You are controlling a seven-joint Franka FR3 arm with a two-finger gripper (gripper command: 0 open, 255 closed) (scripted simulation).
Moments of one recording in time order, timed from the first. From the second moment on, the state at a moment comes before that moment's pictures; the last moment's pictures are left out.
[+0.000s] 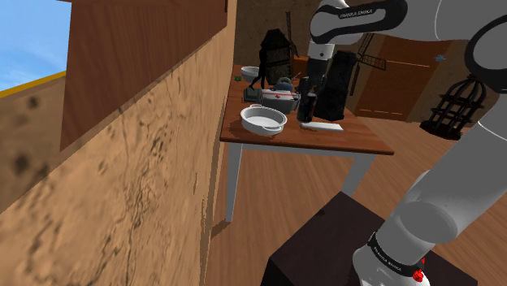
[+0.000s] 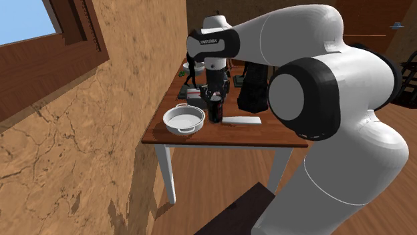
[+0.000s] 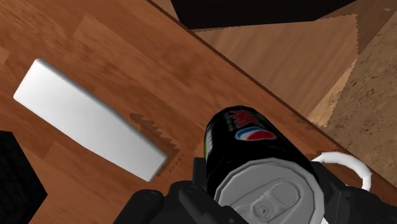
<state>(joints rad) -0.04 -0.11 -0.24 -1.90 -0.05 1.74 -0.17</state>
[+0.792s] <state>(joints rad) -0.01 0.06 -0.22 -1.59 0.00 1.59 -0.13</state>
